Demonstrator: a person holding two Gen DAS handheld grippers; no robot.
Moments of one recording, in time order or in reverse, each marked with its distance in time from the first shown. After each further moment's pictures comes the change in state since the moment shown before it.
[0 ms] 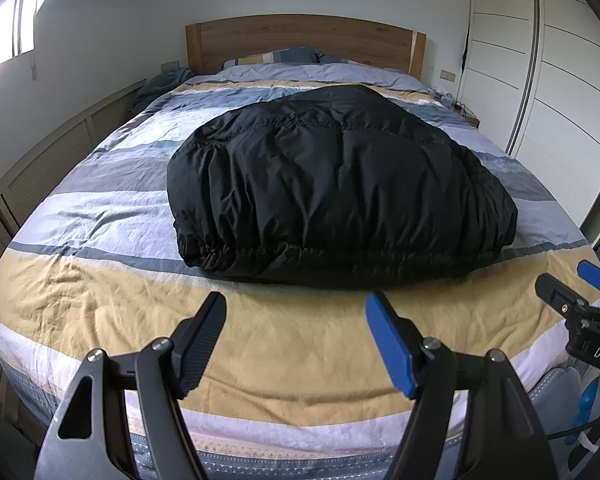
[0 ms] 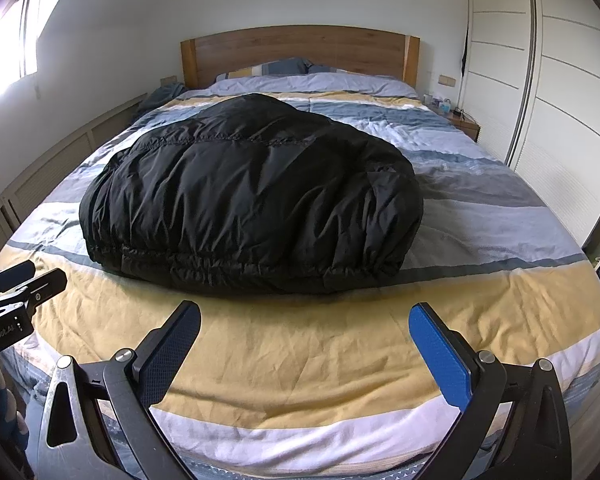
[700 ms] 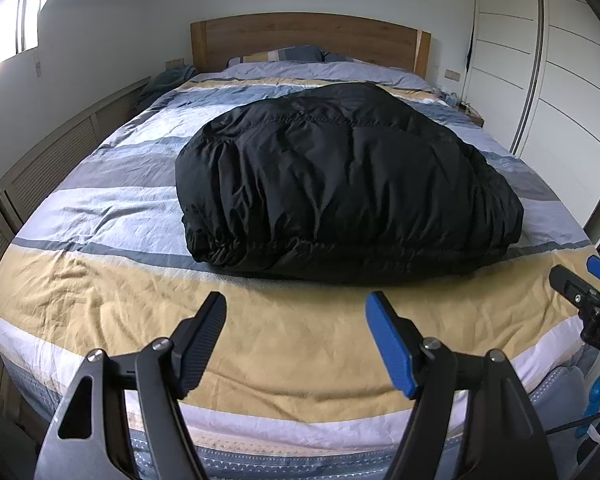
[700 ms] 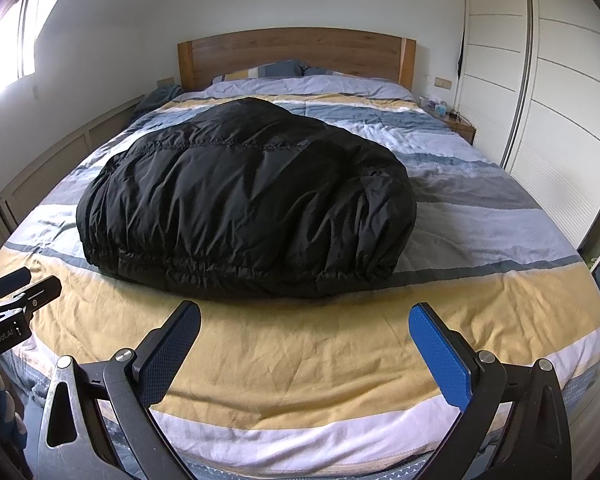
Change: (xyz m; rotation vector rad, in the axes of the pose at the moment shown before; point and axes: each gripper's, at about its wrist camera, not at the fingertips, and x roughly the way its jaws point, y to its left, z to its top) left arm 0.001 0.011 -0.003 -0.005 0.007 0.013; right arm -0.006 -0.005 0.001 0.007 -0.009 -0.010
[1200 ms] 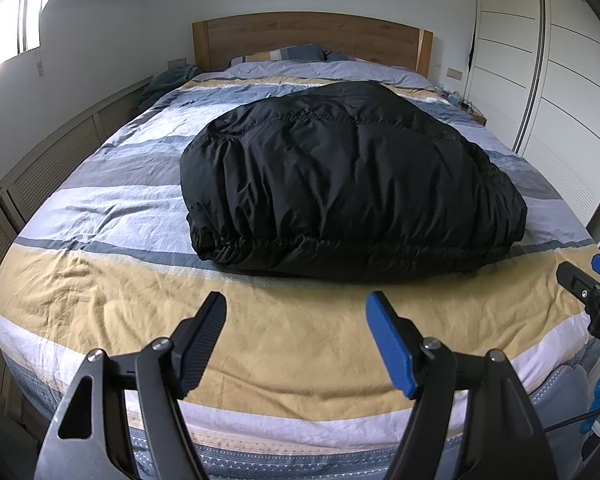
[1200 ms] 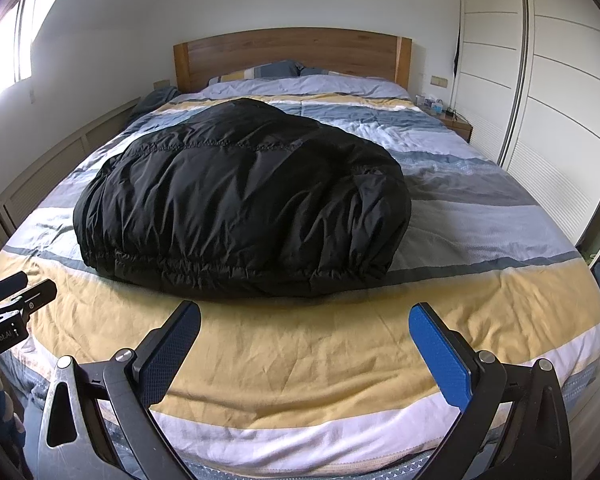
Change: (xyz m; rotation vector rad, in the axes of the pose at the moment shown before) left arm 0.000 0.002 -0.002 0.000 0.000 0.010; right arm 0.000 -0.007 0.000 0.008 -0.002 -0.003
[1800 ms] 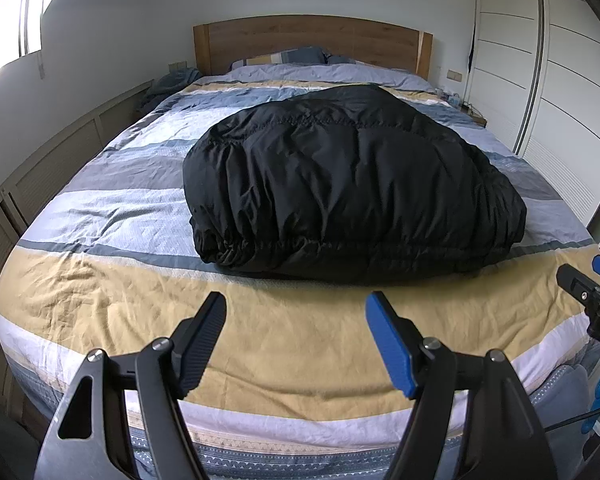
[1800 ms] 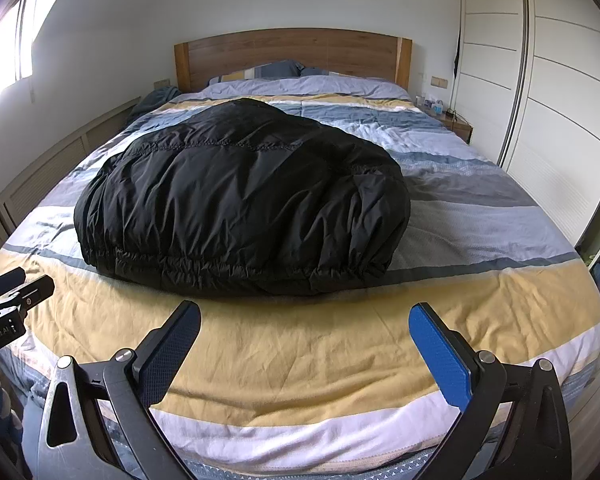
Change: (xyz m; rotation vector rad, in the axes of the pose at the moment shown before) left arm -0.004 0.001 0.000 0.004 -0.010 0.010; right arm -0.002 -0.001 -0.001 -0.001 0.001 0.000
